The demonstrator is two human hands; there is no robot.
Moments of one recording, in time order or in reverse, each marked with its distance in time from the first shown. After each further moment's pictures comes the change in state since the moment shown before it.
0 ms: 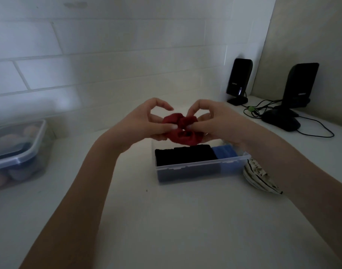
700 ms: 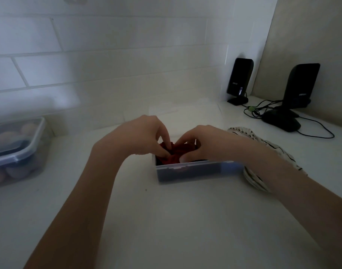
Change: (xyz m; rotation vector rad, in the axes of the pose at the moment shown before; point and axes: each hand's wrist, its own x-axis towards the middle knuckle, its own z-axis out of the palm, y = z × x) left_hand -0.005 0.004 0.009 0.830 -0.121 -0.083; right_hand 0.000 0.015 0.016 -0.784 -0.283 -0.139
